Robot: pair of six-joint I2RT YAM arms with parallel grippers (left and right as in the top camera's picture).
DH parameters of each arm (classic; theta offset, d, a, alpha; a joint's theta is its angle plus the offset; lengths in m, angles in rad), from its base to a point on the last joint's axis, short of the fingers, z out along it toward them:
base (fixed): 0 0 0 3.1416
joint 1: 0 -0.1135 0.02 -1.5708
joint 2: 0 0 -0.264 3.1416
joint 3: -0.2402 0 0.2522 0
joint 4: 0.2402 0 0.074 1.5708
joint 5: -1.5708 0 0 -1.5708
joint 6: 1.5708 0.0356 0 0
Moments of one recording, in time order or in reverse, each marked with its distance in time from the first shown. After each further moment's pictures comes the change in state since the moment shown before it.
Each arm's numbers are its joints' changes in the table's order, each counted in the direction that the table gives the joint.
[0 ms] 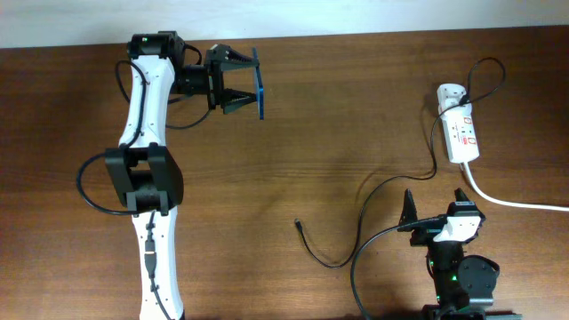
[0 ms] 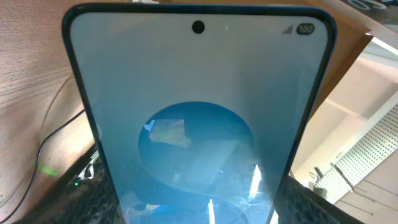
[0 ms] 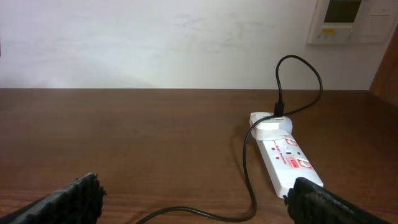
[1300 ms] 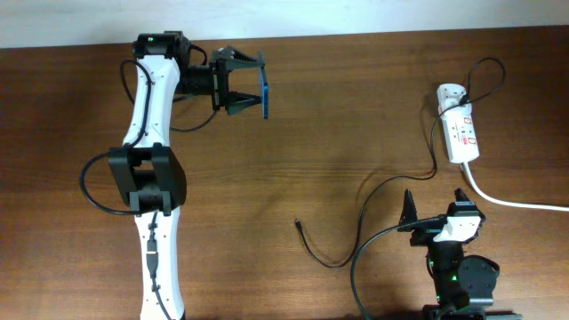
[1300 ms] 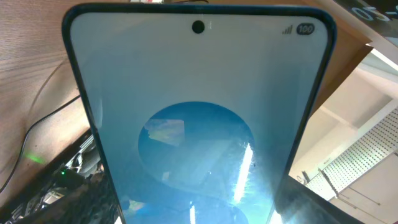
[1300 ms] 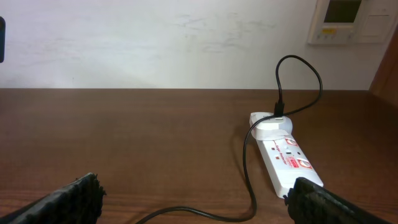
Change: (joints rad) left arm 0.021 0.000 0.000 0.002 -0.003 -0.084; right arm 0.000 0.000 0.000 0.000 0.000 0.000
